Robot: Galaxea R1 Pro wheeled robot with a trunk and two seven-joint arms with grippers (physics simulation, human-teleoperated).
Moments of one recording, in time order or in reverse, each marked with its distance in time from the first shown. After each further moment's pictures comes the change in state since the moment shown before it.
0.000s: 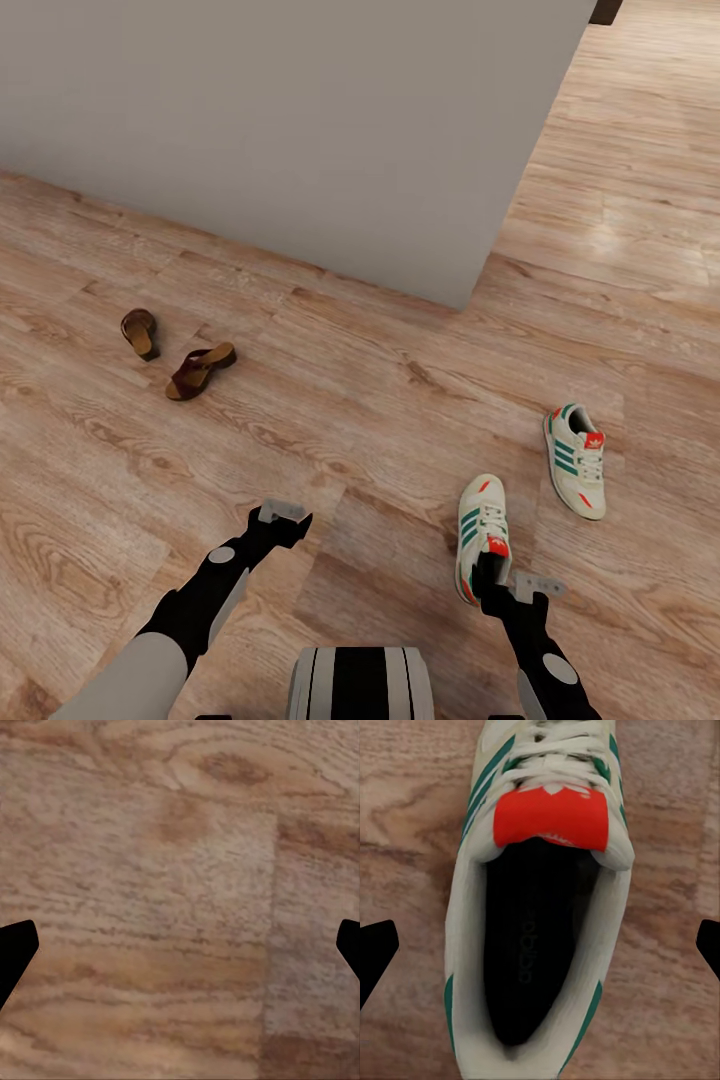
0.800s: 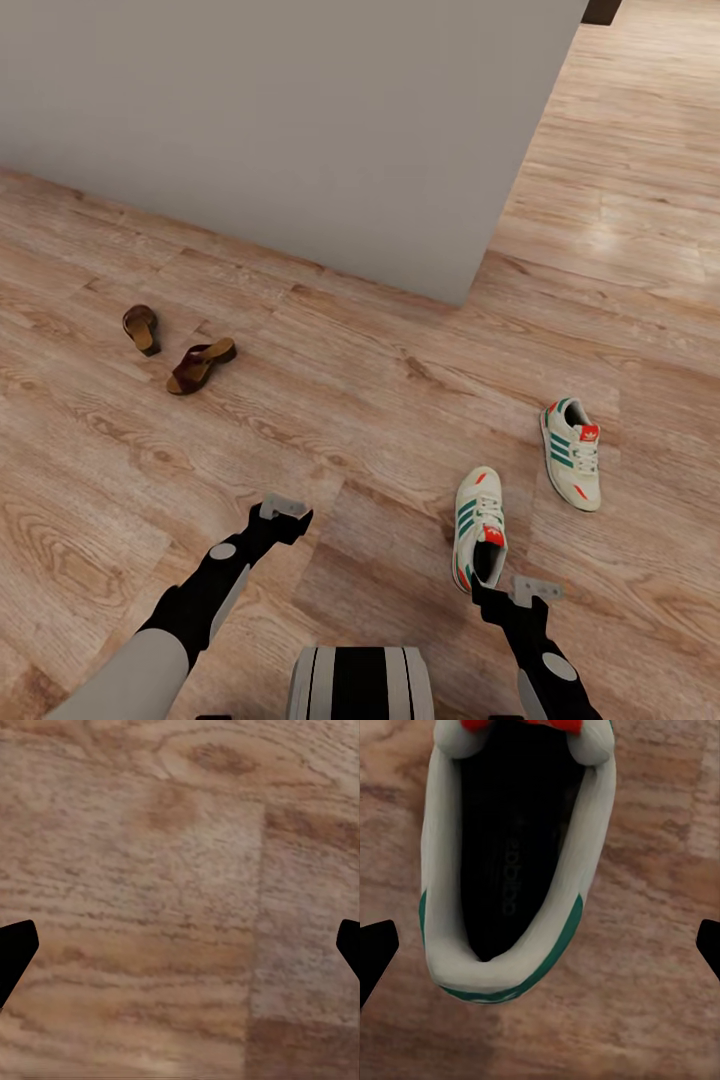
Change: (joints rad) left arm -0.009 -0.002 -0.001 -0.003 0.000 0.003 0.002; right arm 0.000 0.000 -0.003 0.002 -0.003 0.079 0.001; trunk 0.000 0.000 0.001
